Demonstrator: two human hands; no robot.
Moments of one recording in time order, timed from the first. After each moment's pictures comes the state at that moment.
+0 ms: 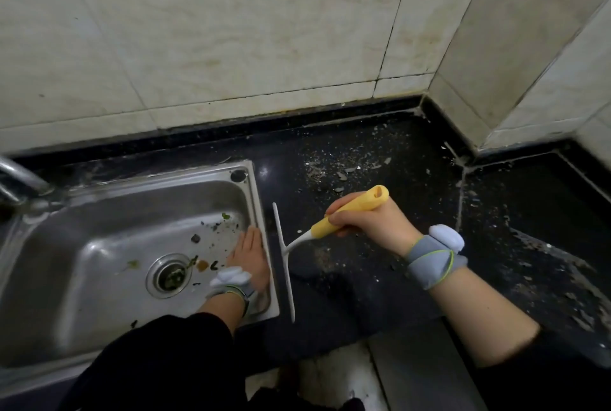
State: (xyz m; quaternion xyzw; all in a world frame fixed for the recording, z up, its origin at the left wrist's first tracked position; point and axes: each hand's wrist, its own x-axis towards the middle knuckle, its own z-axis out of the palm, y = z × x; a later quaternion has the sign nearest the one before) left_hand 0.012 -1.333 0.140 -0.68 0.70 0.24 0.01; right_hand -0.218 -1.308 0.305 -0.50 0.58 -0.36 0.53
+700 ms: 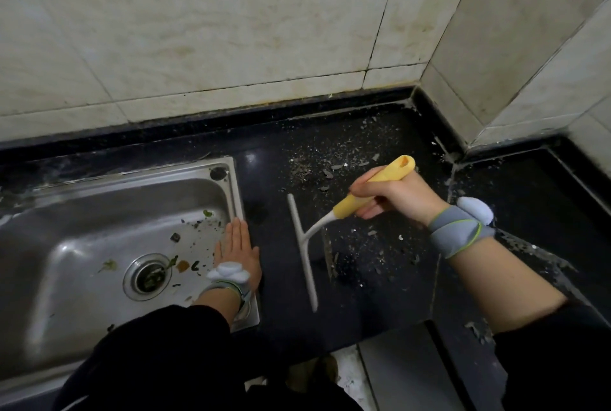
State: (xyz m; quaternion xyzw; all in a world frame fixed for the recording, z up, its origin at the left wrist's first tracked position) left_hand -0.012 -1.344 0.130 -0.71 0.68 0.19 0.06; right_hand -0.278 -1.351 0.326 -0.46 0.62 -0.32 0.55
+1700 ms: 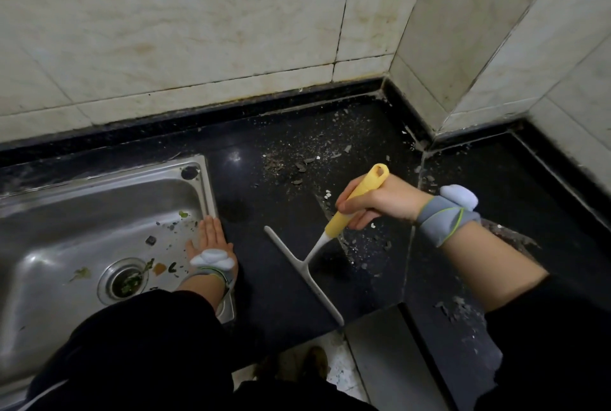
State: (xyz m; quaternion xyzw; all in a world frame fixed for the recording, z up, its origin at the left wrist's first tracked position) left_hand -0.027 -1.352 0.146 -0.71 0.66 0.15 0.19; right_hand -0.321 -1.332 0.317 -0.49 0.61 -0.21 0.59
